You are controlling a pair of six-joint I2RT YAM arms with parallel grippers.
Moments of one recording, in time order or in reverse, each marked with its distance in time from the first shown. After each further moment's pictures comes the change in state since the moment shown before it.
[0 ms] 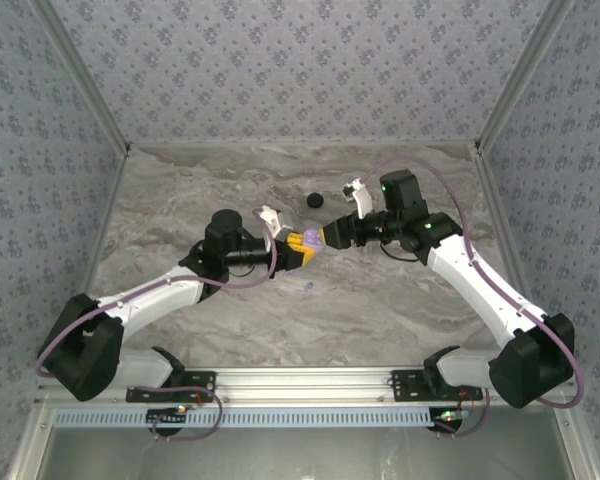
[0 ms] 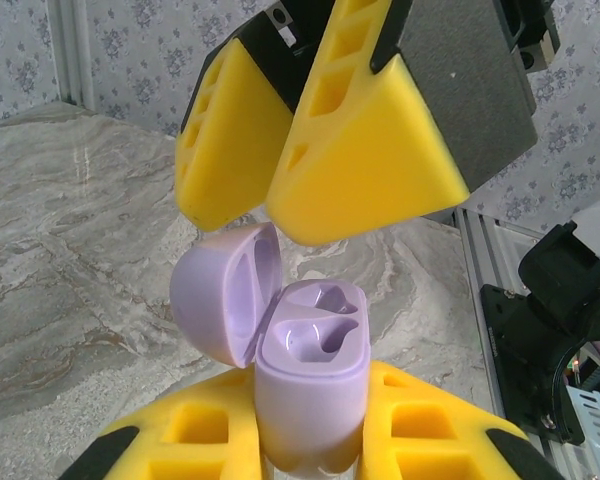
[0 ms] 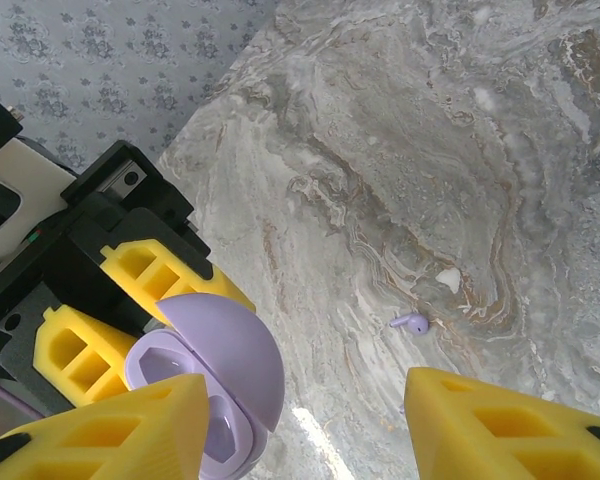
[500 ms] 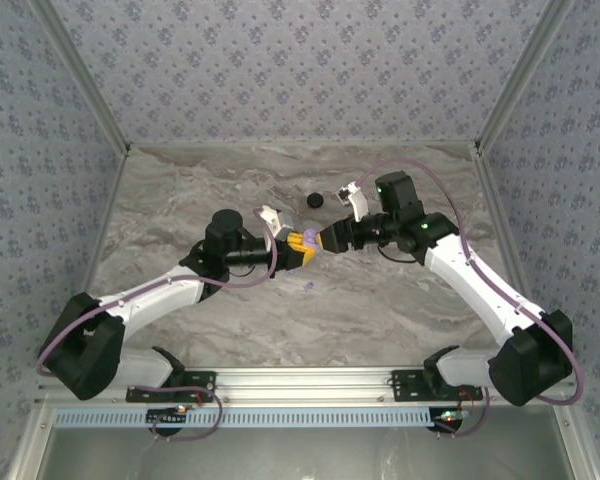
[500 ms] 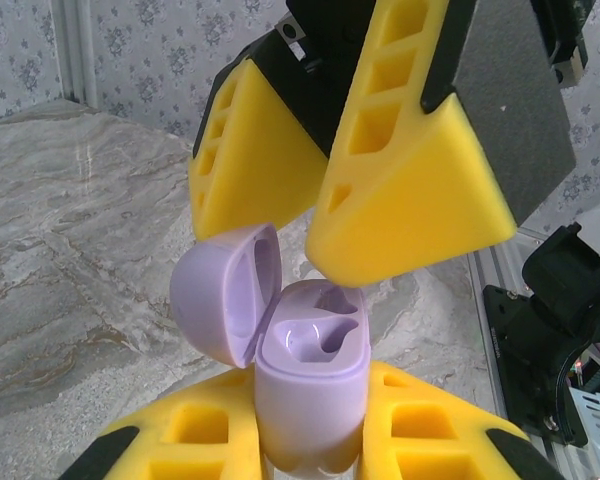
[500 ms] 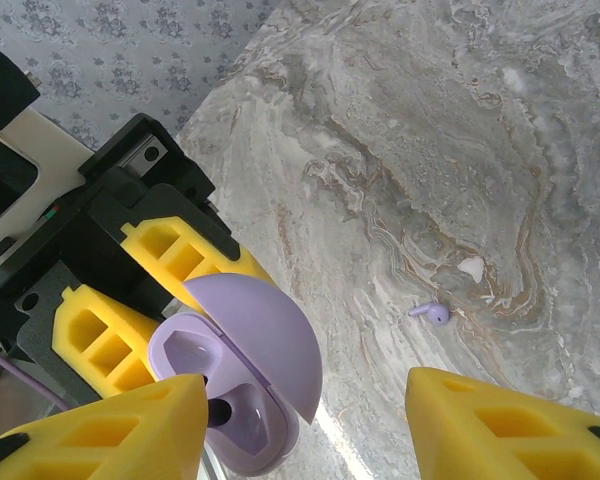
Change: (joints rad) left arm 0.000 0.006 0.000 0.008 -0.004 -0.005; right arm 0.018 0.011 0.000 -0.014 -0.024 -0.008
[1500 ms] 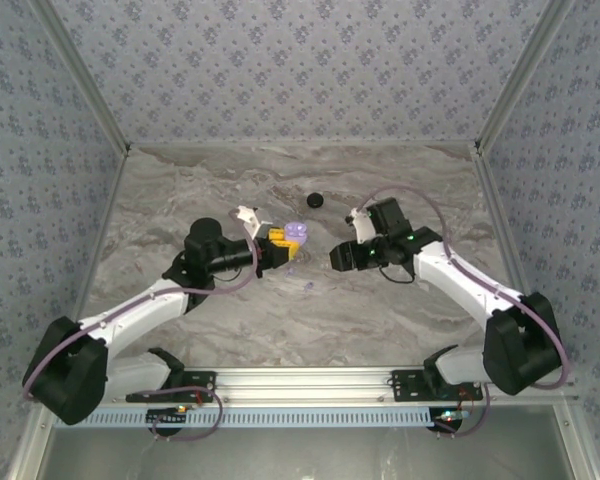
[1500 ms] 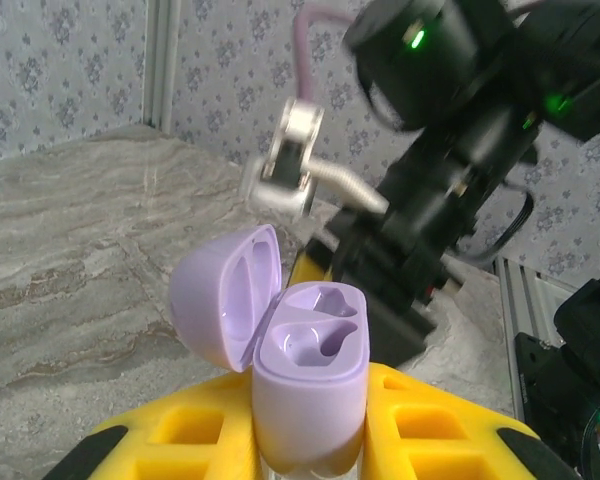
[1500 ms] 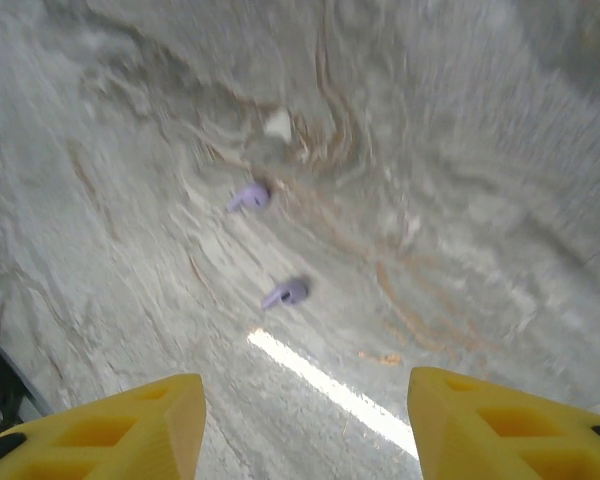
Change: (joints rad) left arm 0.062 -0.158 -0.114 0.051 -0.081 -0.103; right arm 0.016 0.073 -0.208 -0.005 0.270 0.111
